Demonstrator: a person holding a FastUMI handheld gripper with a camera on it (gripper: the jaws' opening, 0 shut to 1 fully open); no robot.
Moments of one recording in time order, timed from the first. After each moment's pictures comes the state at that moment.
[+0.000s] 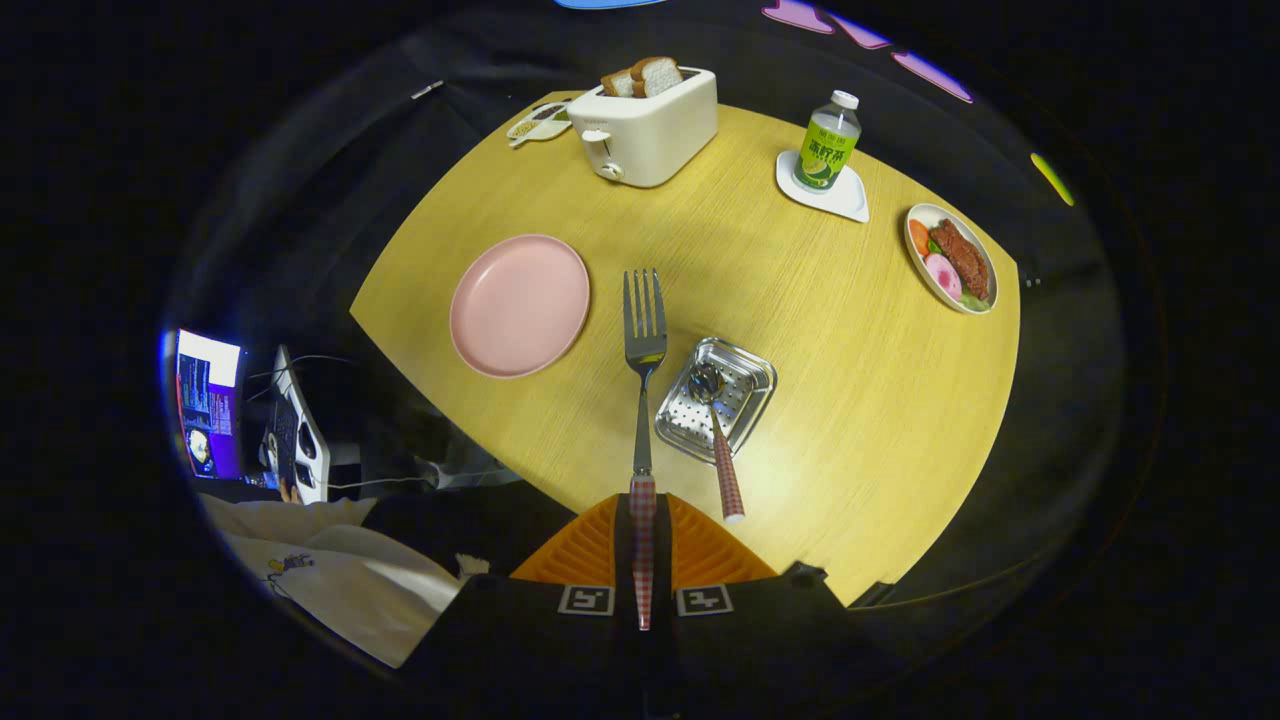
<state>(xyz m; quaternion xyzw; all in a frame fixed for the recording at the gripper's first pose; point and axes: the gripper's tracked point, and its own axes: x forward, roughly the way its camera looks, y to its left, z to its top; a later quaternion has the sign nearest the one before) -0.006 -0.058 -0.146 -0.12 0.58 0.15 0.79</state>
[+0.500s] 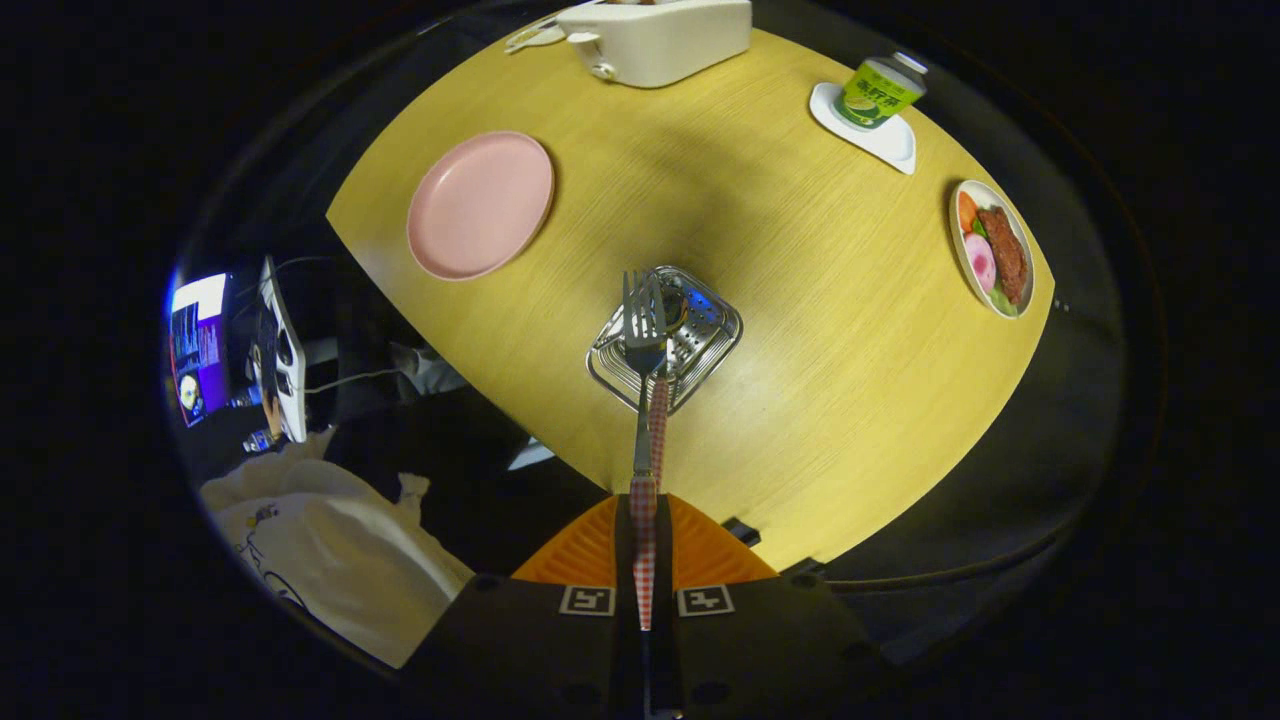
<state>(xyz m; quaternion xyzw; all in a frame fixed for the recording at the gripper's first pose) 0.013 -0.113 -0.168 -0.24 0.70 0.16 0.65</state>
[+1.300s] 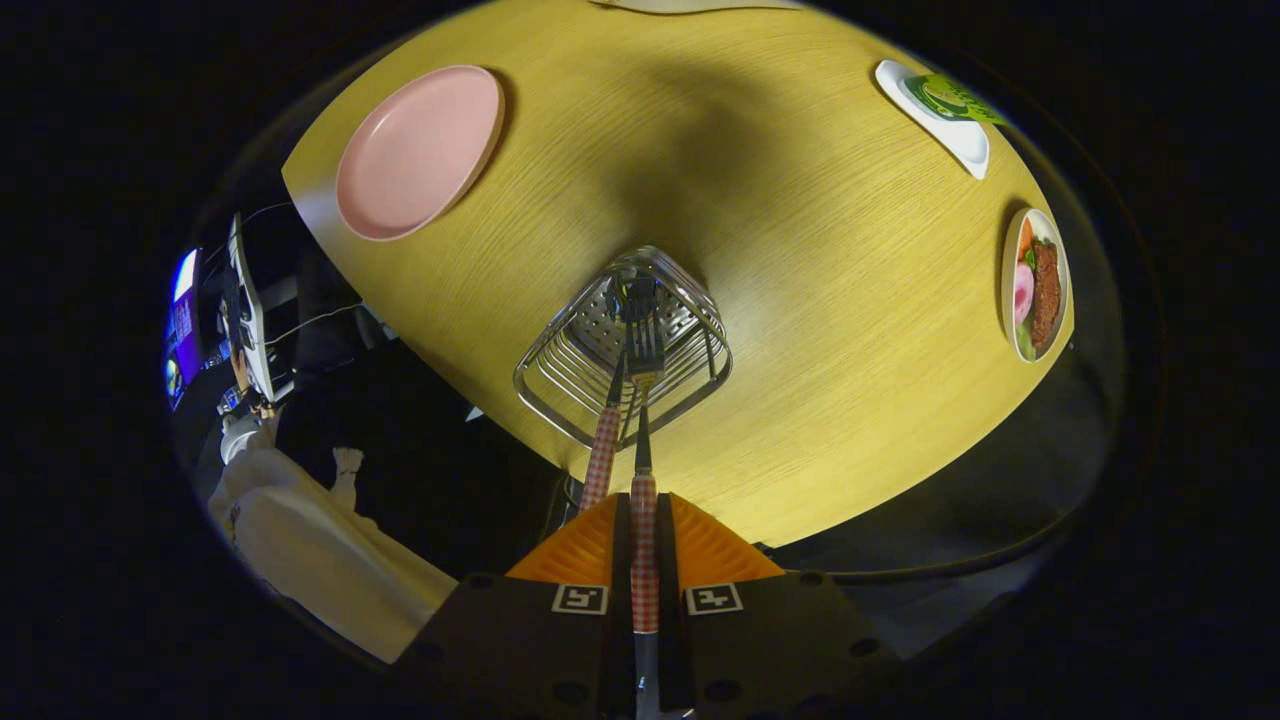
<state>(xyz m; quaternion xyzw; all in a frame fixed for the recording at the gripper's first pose) 0.046 -0.125 -0.205 -0.28 0.76 0.13 0.57</state>
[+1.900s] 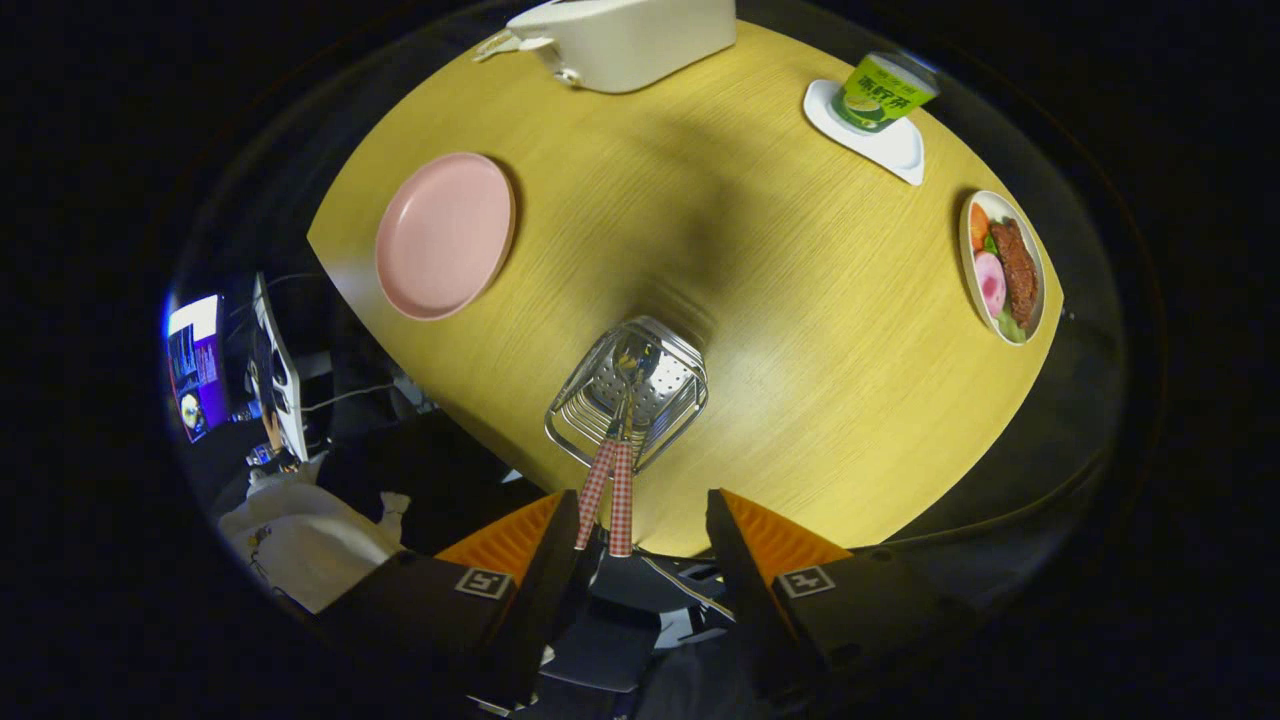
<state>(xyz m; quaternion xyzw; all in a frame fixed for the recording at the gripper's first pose) 0.062 -0.106 -0.173 -0.18 0.68 0.15 0.70</state>
